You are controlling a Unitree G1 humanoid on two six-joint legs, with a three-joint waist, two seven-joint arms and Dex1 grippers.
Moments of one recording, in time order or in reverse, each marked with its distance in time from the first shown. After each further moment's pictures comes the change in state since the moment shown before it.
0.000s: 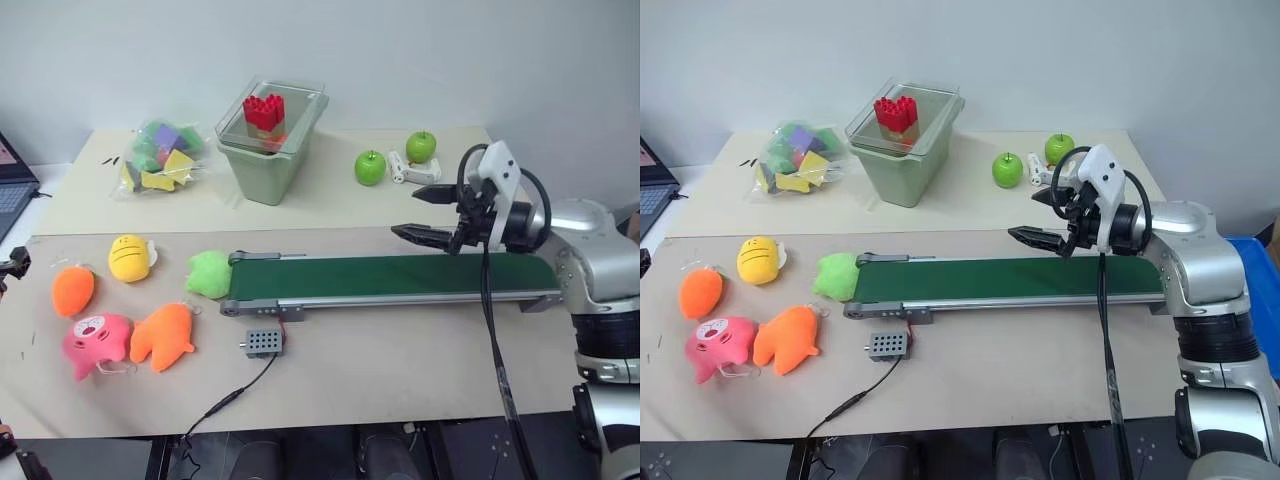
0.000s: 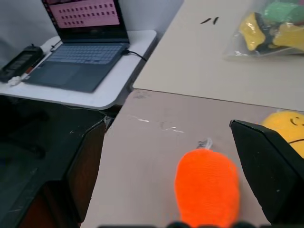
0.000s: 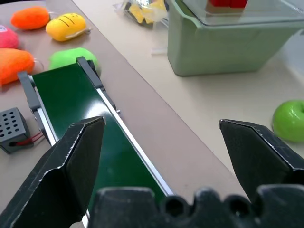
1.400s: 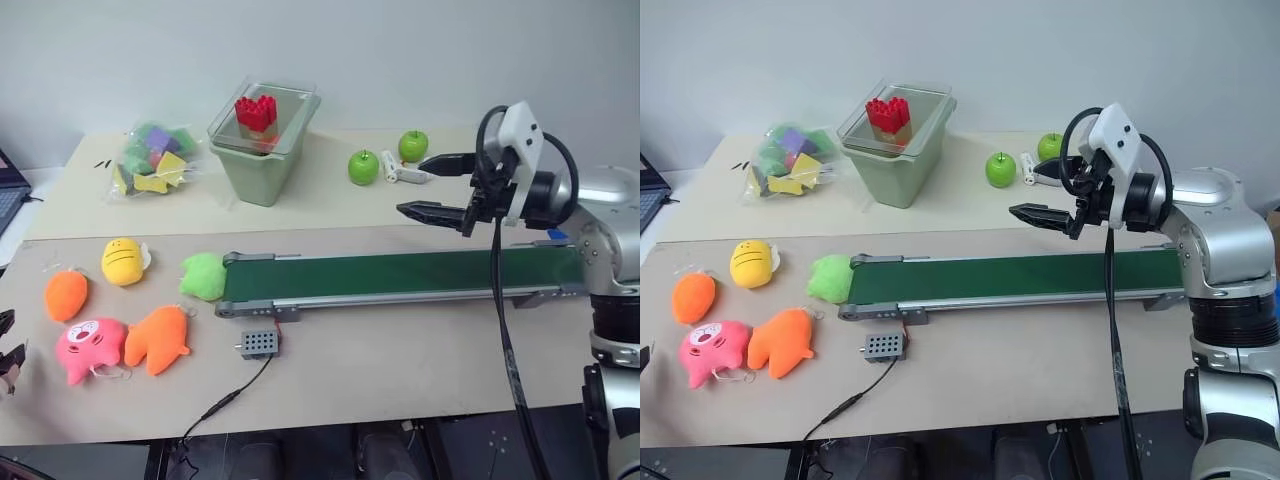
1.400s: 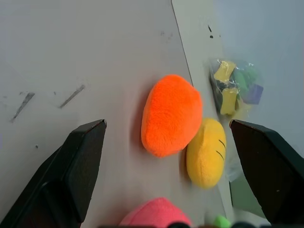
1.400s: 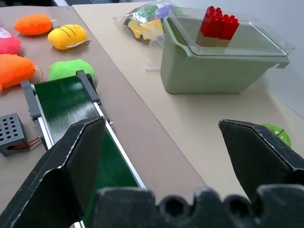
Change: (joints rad) left arm -0.052 0.066 0.471 0.878 -0.534 0.194 -0.293; right arm -0.091 -0.055 -0.020 -0.049 0.015 0.058 0.035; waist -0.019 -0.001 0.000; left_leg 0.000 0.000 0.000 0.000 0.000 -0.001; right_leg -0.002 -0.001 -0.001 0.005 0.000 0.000
